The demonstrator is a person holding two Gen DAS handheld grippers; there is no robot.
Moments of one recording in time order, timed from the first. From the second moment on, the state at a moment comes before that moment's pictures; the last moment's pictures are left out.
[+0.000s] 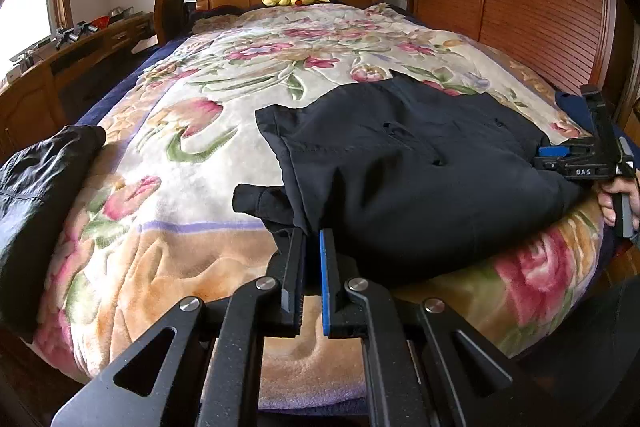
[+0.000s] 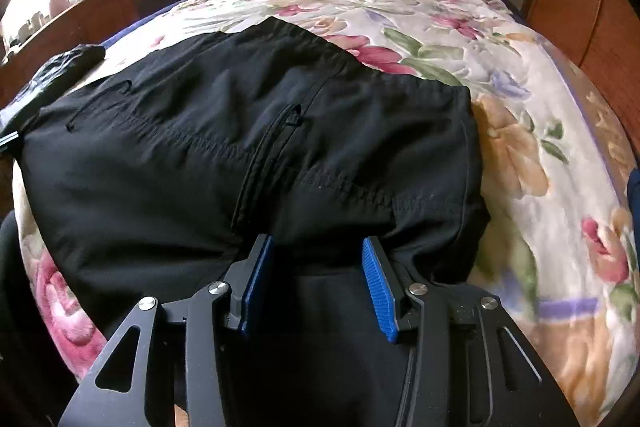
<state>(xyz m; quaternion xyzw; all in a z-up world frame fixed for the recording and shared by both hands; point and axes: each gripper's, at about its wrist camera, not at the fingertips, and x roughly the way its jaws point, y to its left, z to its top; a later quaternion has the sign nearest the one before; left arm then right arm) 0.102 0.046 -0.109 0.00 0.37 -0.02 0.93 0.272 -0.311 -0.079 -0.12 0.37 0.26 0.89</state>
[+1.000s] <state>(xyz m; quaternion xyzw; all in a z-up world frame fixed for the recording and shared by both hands) 0.108 0.067 -0.127 -0.09 0.40 -0.03 0.91 0.229 -0.305 -0.049 -0.13 0.31 0.27 0.91</state>
